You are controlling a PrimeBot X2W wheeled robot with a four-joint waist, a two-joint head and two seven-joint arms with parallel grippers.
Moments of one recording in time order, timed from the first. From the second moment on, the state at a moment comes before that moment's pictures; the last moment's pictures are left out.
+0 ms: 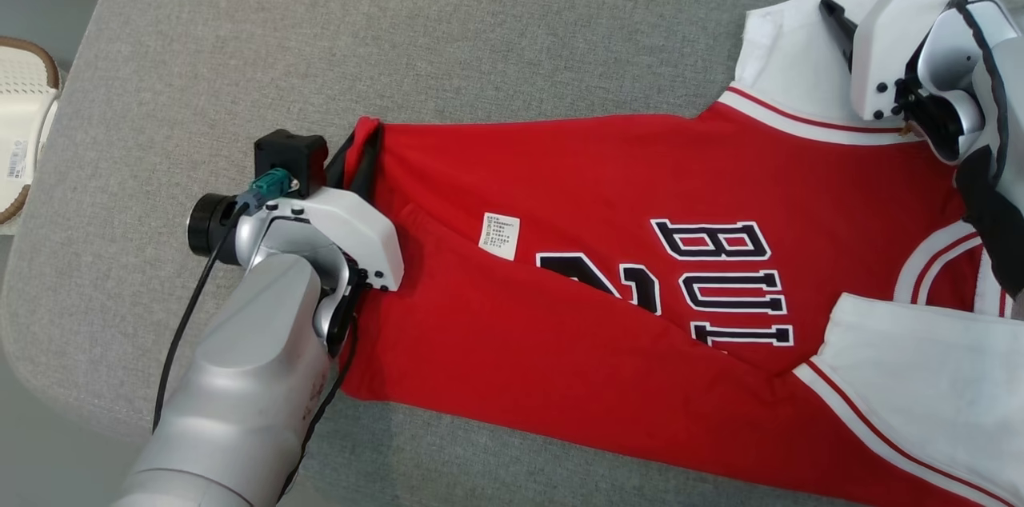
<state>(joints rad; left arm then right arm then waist) -0.80 0.05 -0.44 1.00 -0.43 -0.02 -0.26 -1.19 -0.27 0.55 1.09 0.46 0.13 0.26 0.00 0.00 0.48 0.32</state>
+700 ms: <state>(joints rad) -0.85 0.05 -0.58 0.97 -0.53 0.04 -0.26 -1.26 -0.27 0.56 1.23 0.42 0.13 0.12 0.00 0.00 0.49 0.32</state>
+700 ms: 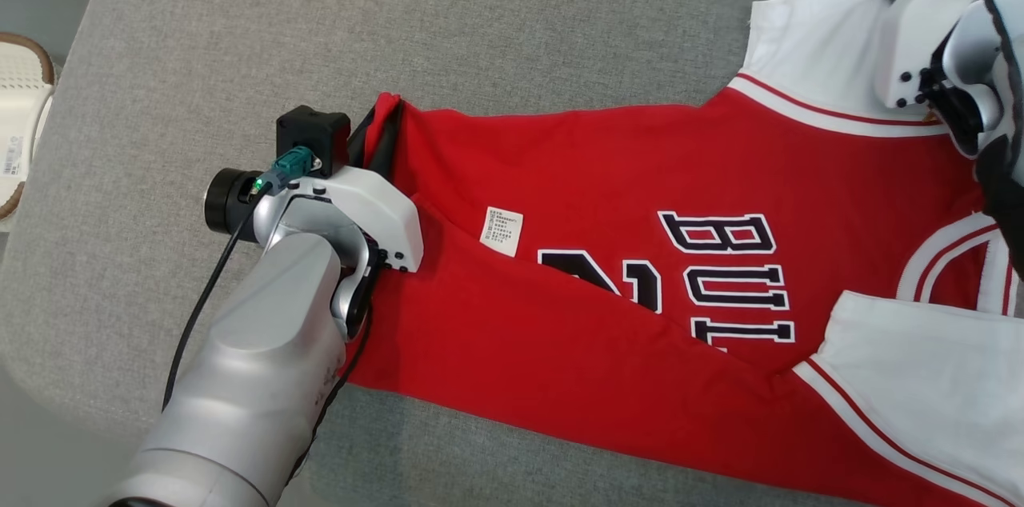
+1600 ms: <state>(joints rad) -0.72 0.16 -0.40 0.89 -0.37 0.04 -0.26 -1.08 -0.16 0.49 1.15 0.47 0.13 -0.25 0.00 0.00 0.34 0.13</state>
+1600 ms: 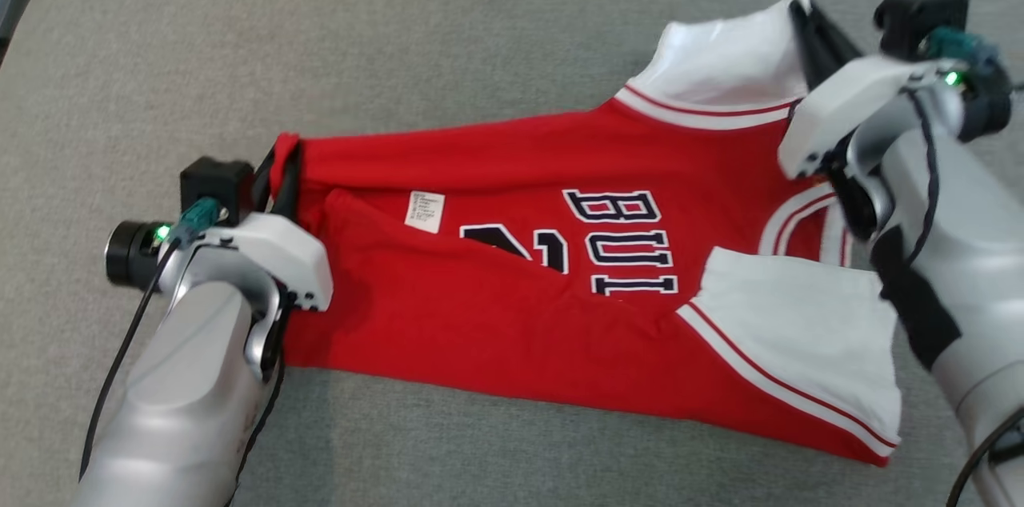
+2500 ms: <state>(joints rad) -0.35 0.21 -0.19 0.82 -0.31 0.02 -0.26 -0.51 -0.16 0.58 0.70 0.75 0.13 -0.26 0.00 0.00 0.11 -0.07</state>
